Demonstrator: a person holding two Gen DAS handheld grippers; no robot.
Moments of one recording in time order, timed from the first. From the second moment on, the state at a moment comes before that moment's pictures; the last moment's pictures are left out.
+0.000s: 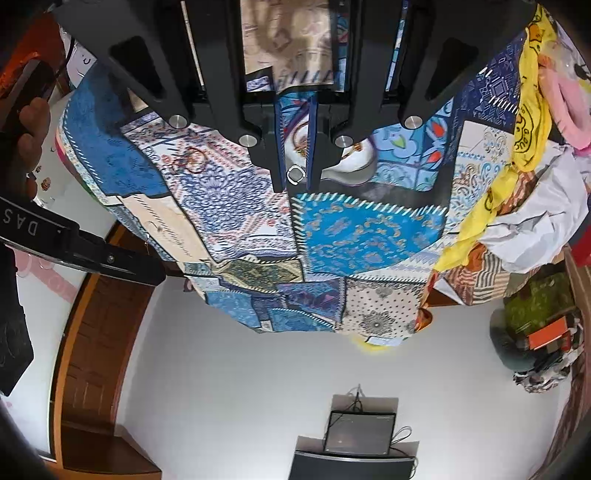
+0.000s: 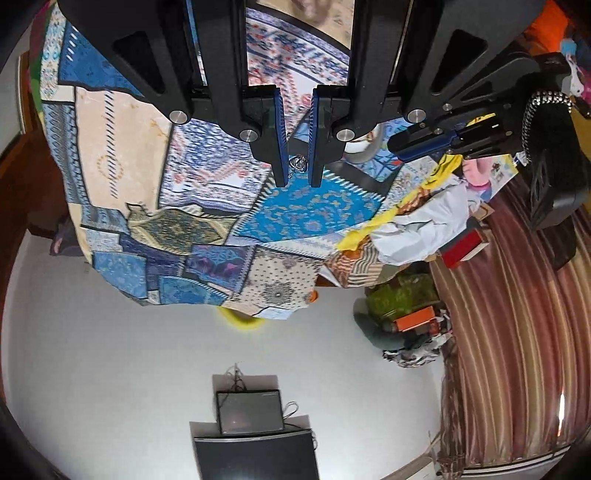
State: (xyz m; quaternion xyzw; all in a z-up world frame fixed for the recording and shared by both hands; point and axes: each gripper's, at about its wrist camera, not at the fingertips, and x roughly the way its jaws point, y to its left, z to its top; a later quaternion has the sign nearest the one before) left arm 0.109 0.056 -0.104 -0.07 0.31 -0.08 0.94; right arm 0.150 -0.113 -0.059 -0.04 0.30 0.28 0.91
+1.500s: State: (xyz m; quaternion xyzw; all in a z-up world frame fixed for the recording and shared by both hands) left arm 0.142 0.084 -0.170 -0.11 0.38 -0.07 0.91; right arm 0.187 -0.031 -0.127 -0.06 0.41 0.34 0.84
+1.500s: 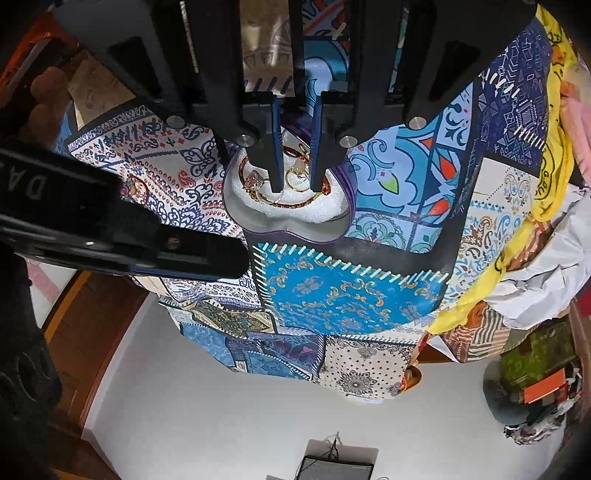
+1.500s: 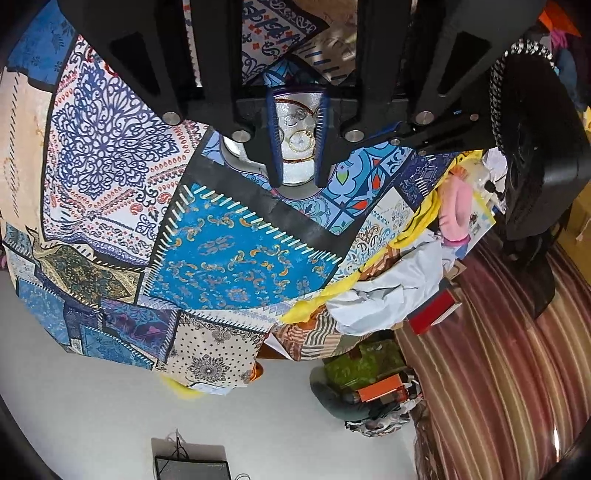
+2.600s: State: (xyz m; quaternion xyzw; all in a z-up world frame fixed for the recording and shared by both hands) left arm 0.155 -0.010 -0.117 -0.06 0.36 -0.12 0.92; right arm 0.164 -0.197 -0.084 -0.02 0.35 0.18 0.92
